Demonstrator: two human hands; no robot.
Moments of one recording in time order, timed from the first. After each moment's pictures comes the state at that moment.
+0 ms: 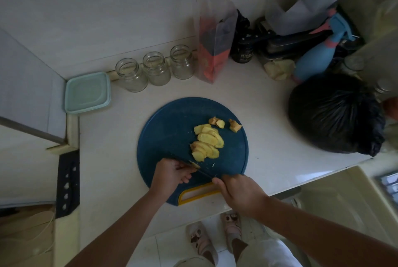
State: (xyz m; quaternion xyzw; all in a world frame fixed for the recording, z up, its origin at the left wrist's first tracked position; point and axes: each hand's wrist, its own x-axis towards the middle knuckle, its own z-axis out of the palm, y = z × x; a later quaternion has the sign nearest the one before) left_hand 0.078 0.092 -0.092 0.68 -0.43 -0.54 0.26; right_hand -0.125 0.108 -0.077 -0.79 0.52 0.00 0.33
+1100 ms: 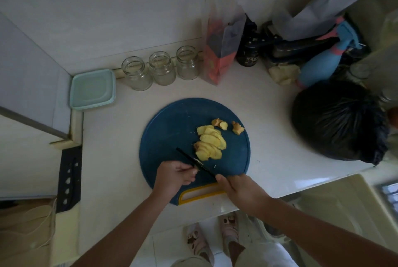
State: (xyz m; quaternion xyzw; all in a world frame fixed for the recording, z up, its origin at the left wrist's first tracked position) left_hand 0.075 0.098 -0.099 0.68 -0.31 -0.58 0.31; right_hand -0.128 0.100 -0.076 -0.70 0.56 0.00 0.44
